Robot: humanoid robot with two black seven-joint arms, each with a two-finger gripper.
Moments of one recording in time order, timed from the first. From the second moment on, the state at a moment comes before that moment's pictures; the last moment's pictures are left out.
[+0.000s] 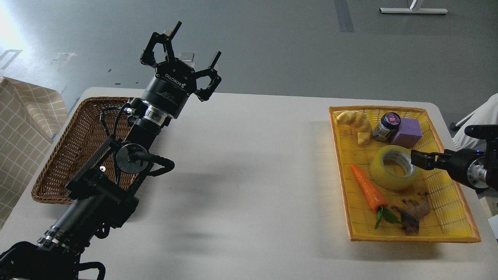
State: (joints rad) left arm -0.47 0.11 -1.21 -1.14 0.23 -0.49 -0.21; right arm 0.37 -0.72 0.98 1.27 -1.97 0.49 -0.08
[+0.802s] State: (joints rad) left arm -0.46 0.11 -1.21 -1.14 0.23 -0.49 -0.21; right arm 0.37 -0.65 0.94 1.24 -2.02 0.49 -0.09
